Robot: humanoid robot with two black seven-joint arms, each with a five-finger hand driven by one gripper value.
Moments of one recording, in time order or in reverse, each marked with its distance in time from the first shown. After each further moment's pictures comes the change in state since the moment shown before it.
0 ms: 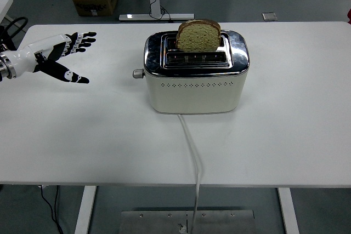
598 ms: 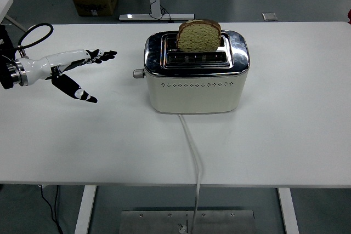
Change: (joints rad) left arm 0.014 0.016 0.008 -0.117 0.242 0.000 -0.058; right arm 0.000 0.000 0.000 0.000 0.000 0.000 0.000
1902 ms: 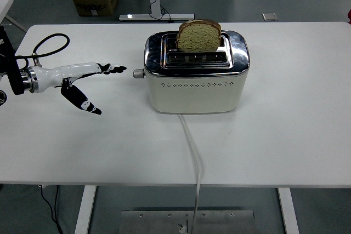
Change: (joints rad) left arm -0.010 -0.040 0.036 -0.005 0.100 0.005 -0.007; right arm 0.000 0.000 0.000 0.000 0.000 0.000 0.000
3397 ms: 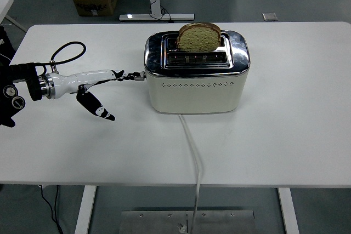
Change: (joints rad) left arm 0.022 -0.079 0.003 0.028 0.015 0.008 0.008; right arm 0.000 0.000 0.000 0.000 0.000 0.000 -0.001
